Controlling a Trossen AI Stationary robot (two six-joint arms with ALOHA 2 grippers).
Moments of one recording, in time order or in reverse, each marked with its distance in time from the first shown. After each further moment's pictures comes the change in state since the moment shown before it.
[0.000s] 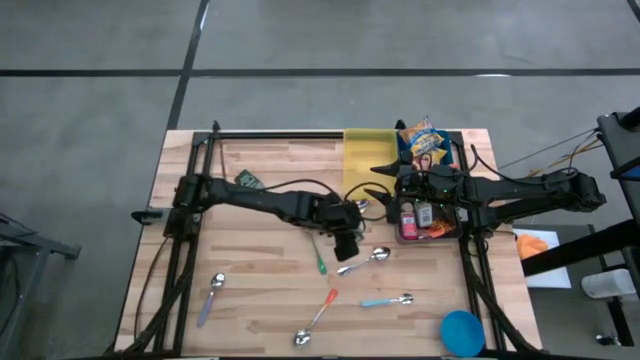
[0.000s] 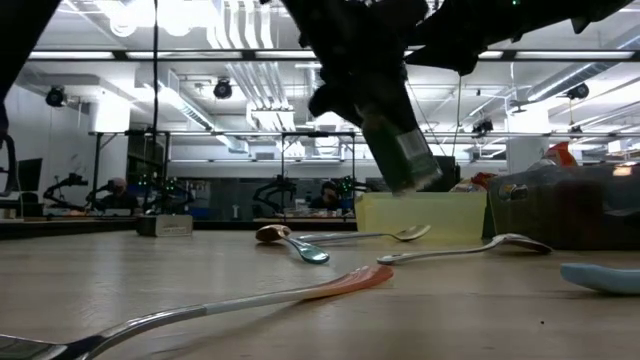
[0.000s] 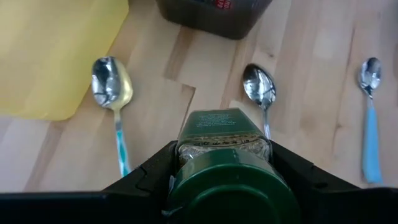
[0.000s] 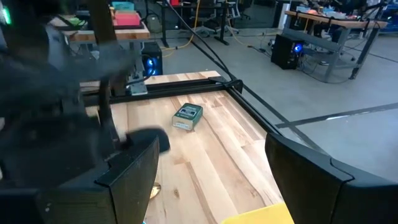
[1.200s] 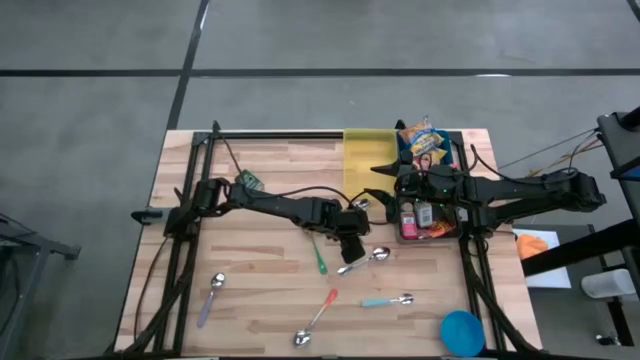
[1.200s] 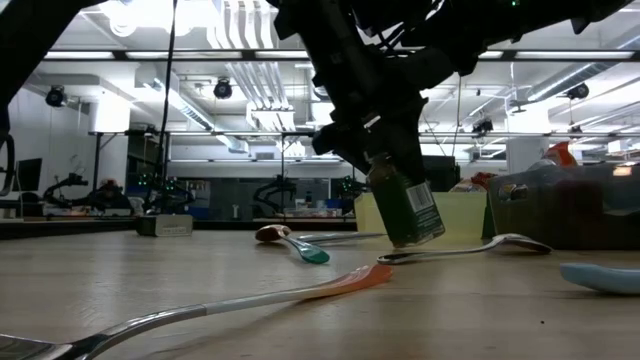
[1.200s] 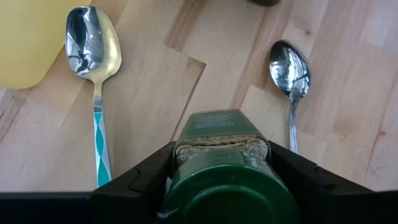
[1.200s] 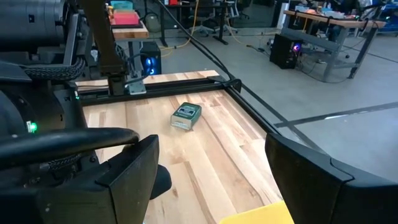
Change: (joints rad) left arm 0.009 0.138 0.047 -0.012 0.017 -0.109; right arm 0.000 0.000 0.000 -0.001 0.002 0.000
